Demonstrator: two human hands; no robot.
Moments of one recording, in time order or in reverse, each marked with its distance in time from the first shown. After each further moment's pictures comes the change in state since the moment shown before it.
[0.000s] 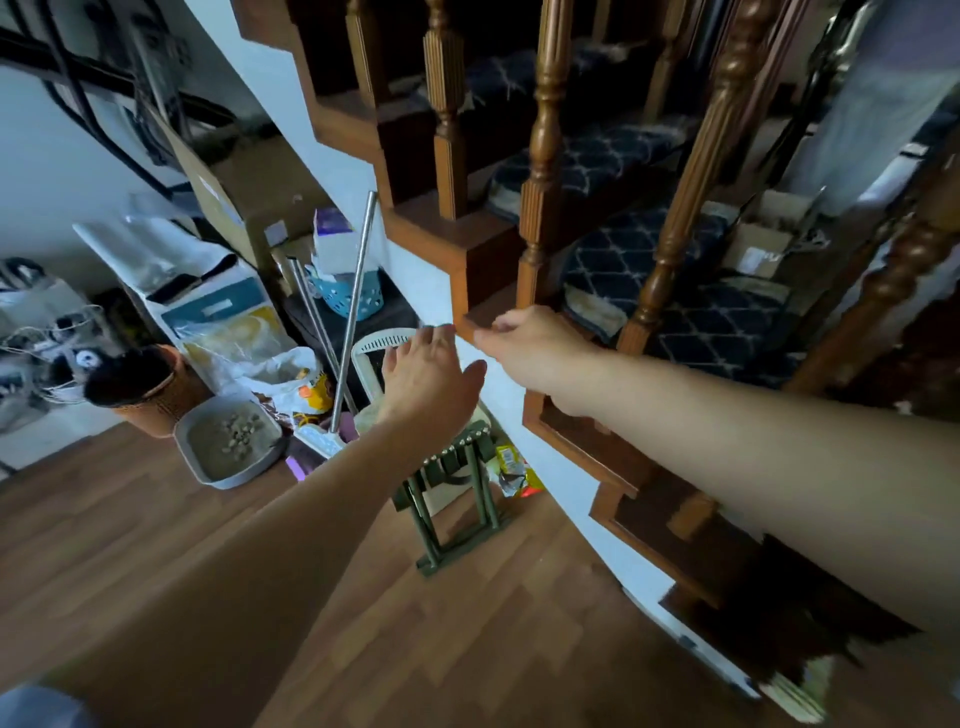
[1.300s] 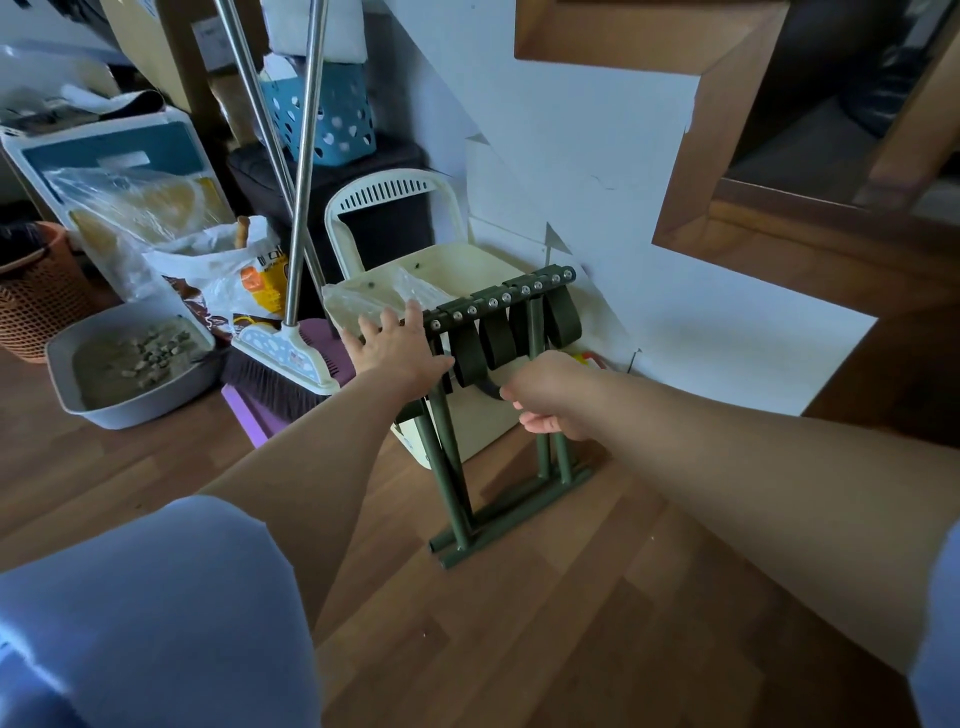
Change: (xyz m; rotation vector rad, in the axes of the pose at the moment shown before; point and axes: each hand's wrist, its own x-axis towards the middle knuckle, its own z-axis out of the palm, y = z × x) left_hand 0.113 -0.363 0.505 0.276 -0.106 -0.160; right_hand 0.233 0.405 0.411 0.128 -0.142 0.343
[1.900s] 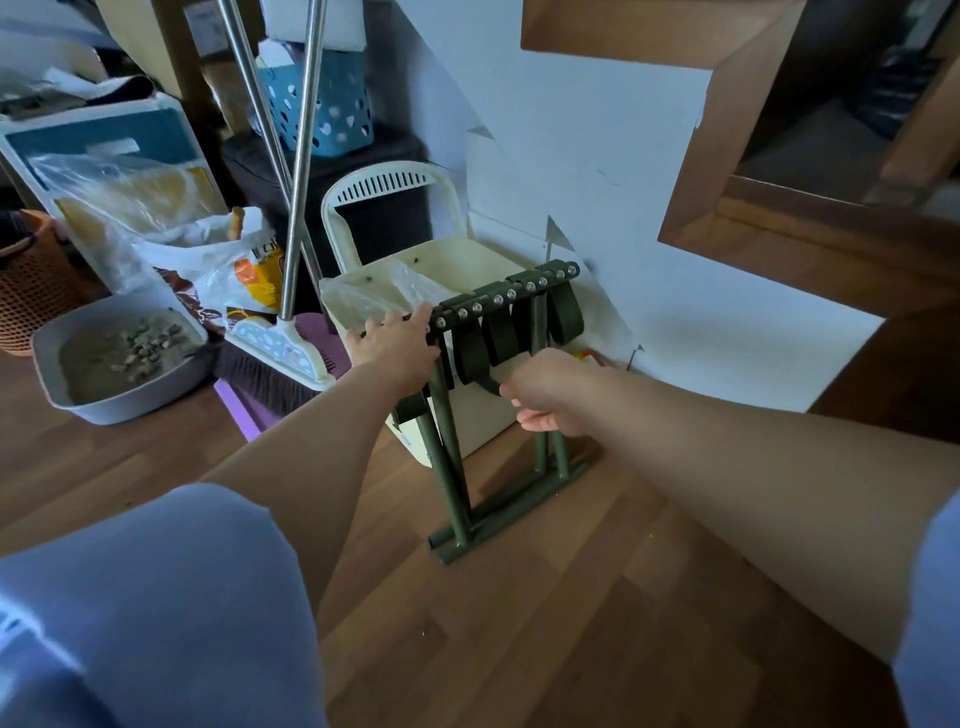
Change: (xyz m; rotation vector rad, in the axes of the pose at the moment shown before) left_hand 0.012 -0.013 0.005 0.004 -0.011 0.092; right_hand 0.011 -0.003 0.008 0.001 -0.013 0.008
